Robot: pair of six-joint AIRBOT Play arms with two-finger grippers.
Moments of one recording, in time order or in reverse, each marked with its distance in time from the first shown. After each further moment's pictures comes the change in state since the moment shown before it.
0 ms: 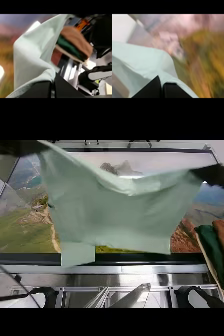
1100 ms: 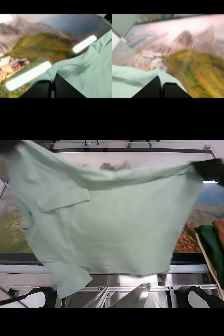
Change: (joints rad) left arm 0.056 0.010 -0.160 0.438 0.243 0.038; right arm 0.128 -0.116 -0.065 -0.051 -0.269 -0.081
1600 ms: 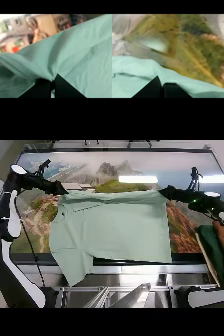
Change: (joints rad) left arm -0.079 -0.737 0.238 0.228 0.104 -0.121; right arm 0.087 -0.567 0.051 0.132 -0.246 -0.150
